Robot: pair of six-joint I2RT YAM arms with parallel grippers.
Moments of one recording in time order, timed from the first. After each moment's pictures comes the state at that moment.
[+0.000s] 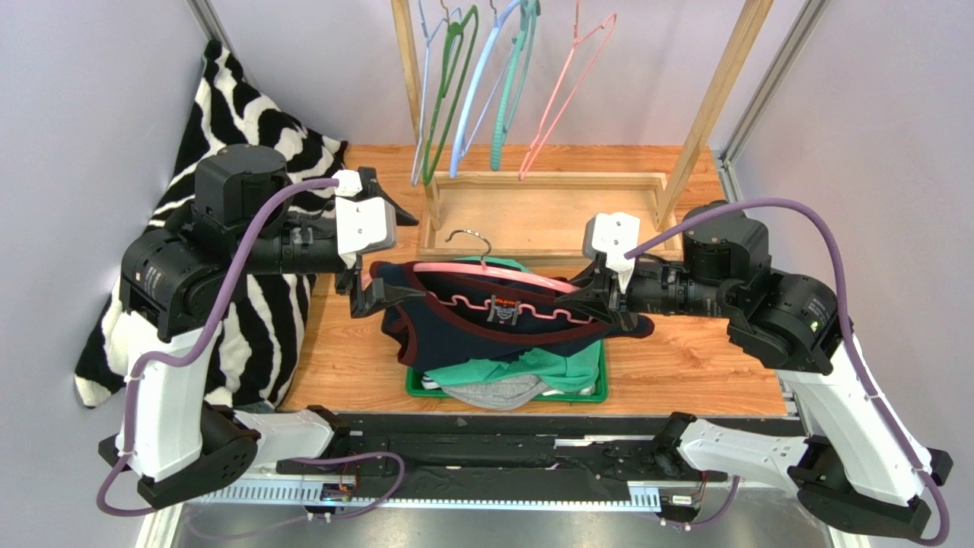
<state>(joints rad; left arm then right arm) -0.59 1.23 2.13 -1.36 0.67 0.63 0.83 1.01 1.64 -1.00 -0.43 -0.33</state>
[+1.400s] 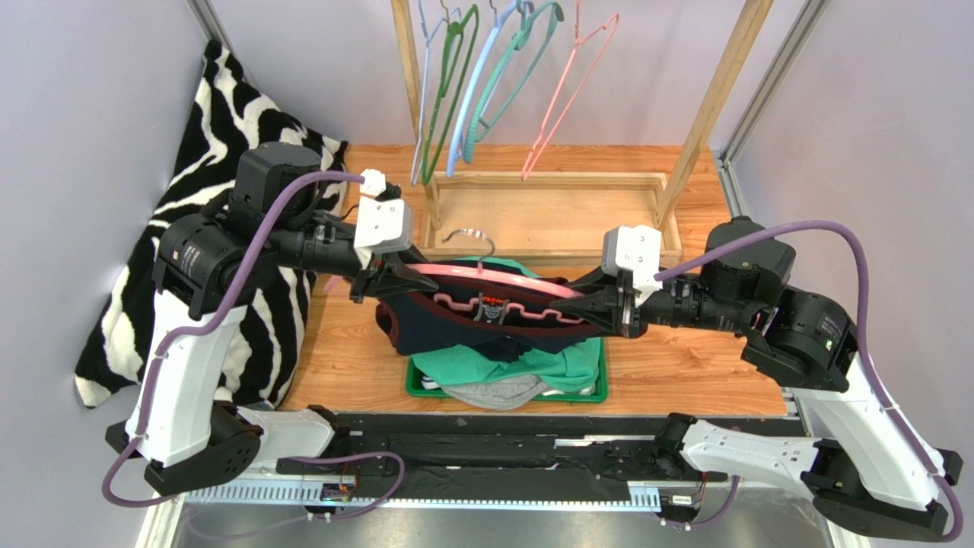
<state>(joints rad) -0.59 1.26 2.05 -1.37 0.82 0.59 0.93 0.94 1.57 -0.83 -0.43 -0.31</state>
